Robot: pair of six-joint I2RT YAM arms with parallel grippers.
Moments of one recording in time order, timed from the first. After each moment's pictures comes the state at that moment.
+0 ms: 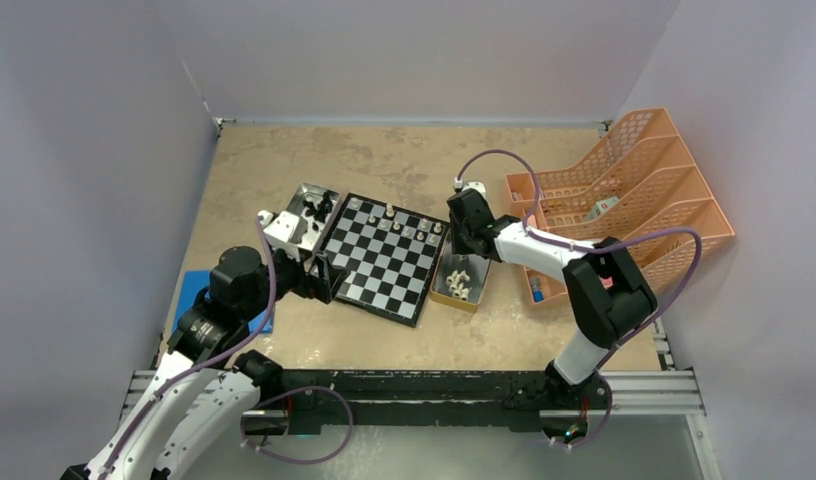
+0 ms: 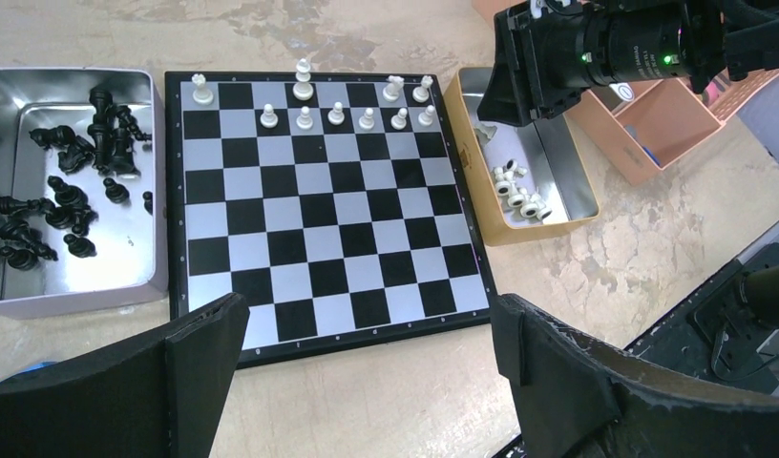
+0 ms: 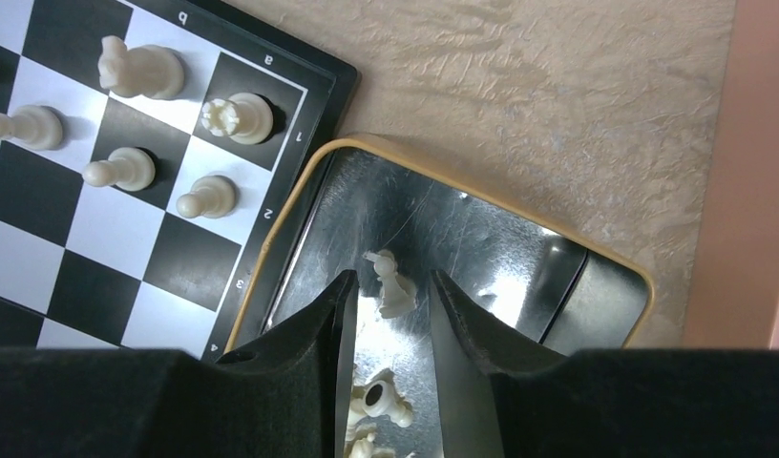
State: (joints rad) left arm -0.50 0.53 0.72 -0.52 0.12 -0.23; right arm 0.59 1.67 1.00 -0.27 0.28 0.41
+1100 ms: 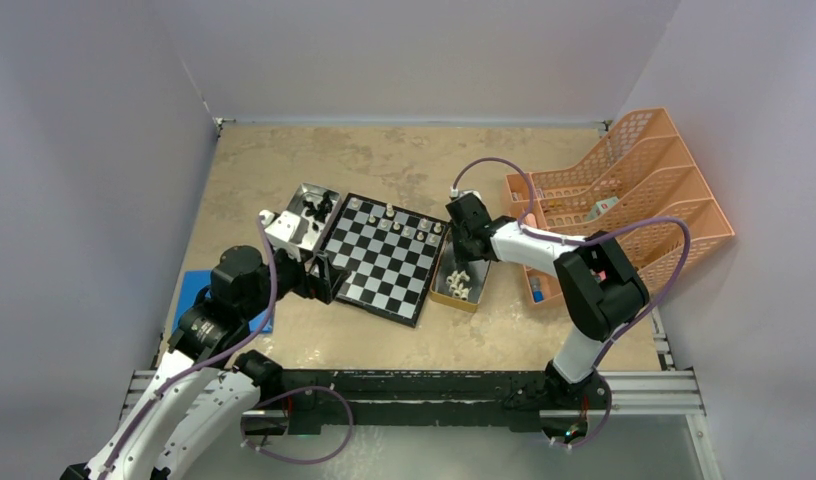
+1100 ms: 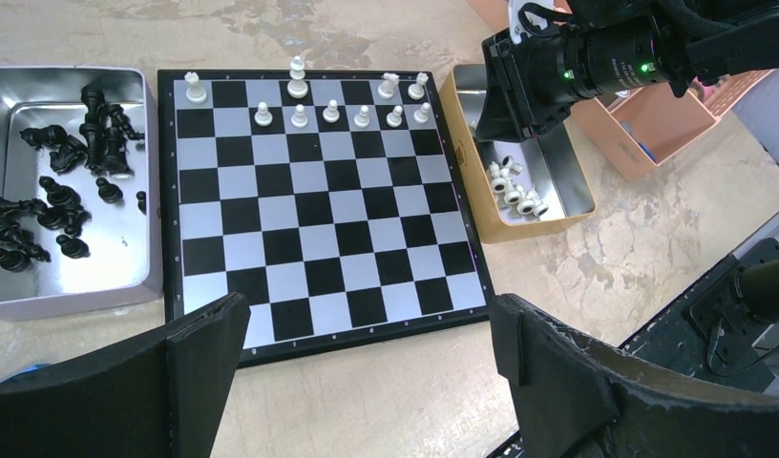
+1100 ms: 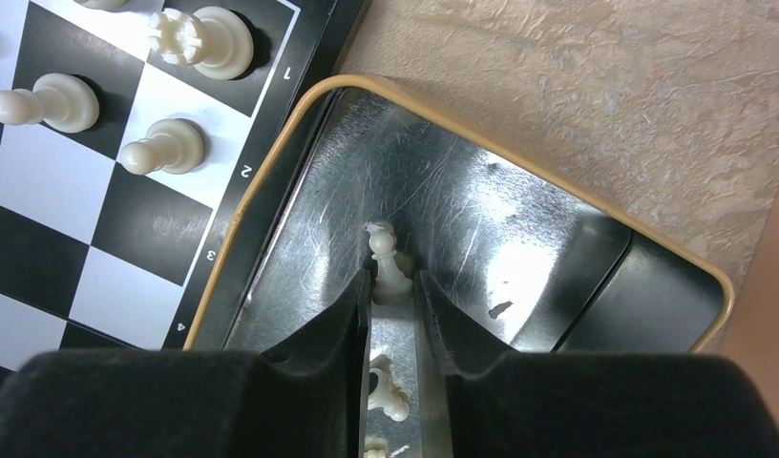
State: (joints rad) left arm -0.50 0.53 0.72 -0.52 0.13 -0.22; right arm 0.58 1.72 0.99 -0.32 0.20 0.38
